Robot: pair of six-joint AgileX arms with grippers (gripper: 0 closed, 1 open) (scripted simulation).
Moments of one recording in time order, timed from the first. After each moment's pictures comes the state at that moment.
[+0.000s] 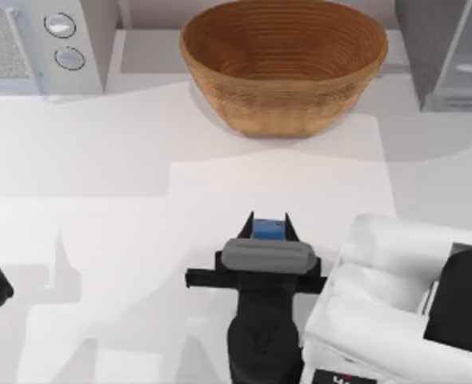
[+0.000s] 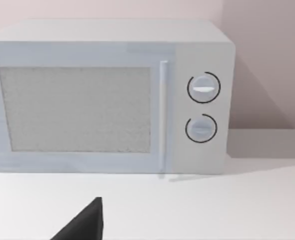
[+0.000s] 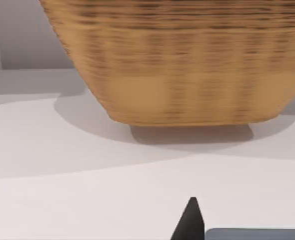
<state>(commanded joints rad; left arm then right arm) 0.00 0.00 0.00 0.00 0.00 0.00 1.08 2.43 0.85 1.55 1.20 0.03</state>
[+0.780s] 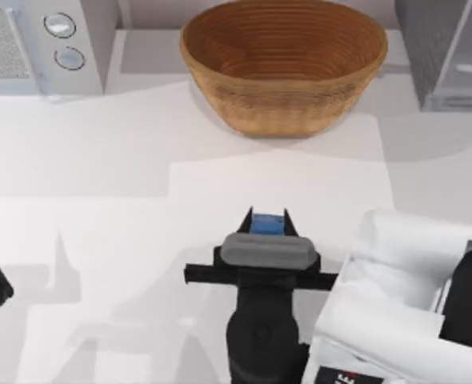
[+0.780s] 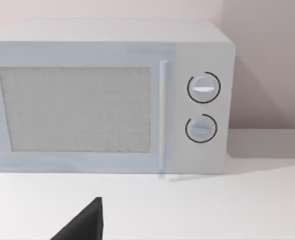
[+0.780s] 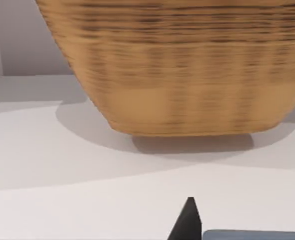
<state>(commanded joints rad) 0.00 0.00 0.00 0.00 0.00 0.00 1.08 2.39 0.84 1.52 1.19 0.03</state>
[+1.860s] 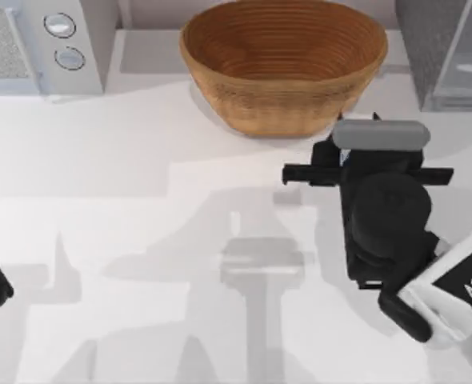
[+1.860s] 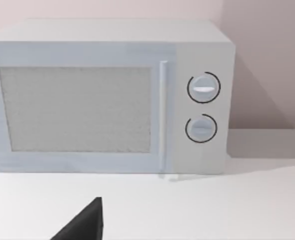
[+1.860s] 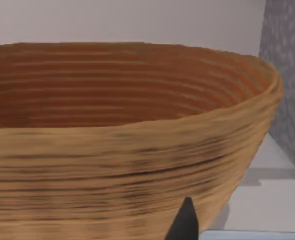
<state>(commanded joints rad) 0.00 0.00 0.00 0.00 0.00 0.00 0.69 2.03 0.66 1.33 0.76 0.03</state>
